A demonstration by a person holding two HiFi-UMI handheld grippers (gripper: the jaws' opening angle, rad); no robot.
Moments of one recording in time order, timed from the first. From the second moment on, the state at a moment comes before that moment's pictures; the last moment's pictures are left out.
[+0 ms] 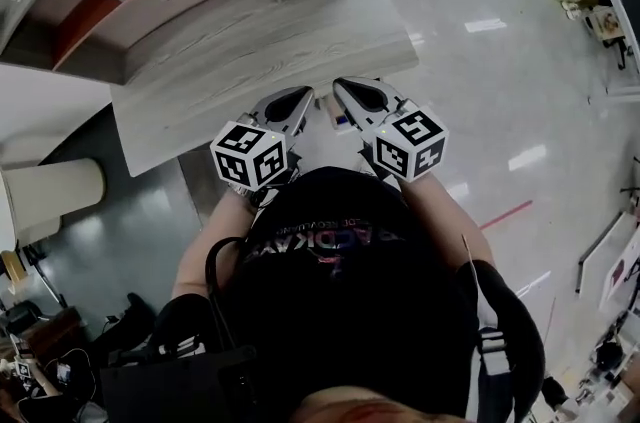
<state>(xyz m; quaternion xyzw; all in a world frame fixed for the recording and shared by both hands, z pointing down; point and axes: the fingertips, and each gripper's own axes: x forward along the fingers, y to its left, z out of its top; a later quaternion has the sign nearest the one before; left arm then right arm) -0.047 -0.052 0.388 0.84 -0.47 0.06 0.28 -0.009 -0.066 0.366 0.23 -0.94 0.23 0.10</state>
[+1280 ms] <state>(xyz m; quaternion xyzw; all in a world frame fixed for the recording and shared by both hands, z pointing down) -0.123 0.001 0.403 0.76 -0.58 0.02 0.29 -0.091 -0.019 0.393 0.09 -0.96 0.23 0.15</state>
